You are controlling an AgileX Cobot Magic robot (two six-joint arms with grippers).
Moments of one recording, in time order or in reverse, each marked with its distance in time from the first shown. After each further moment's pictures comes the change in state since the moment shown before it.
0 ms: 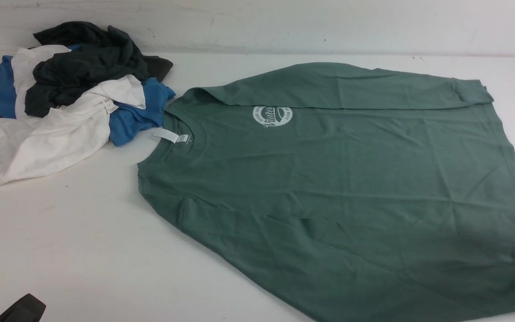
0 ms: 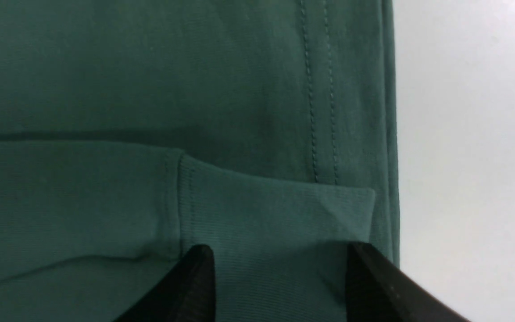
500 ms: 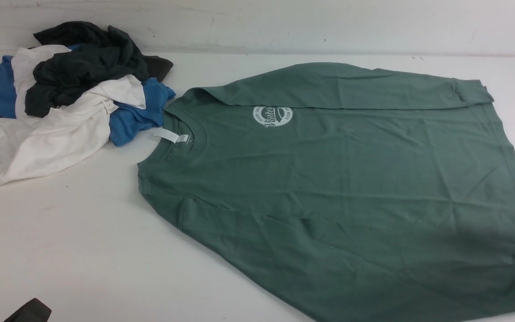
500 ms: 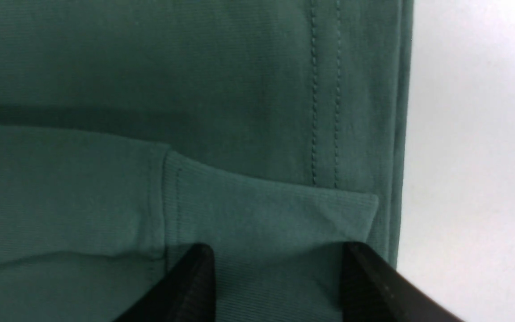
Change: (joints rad) right arm 0.000 0.033 -0.015 -0.023 0.019 -0.044; left arm 0.000 0.000 0.000 0.000 0.030 0.004
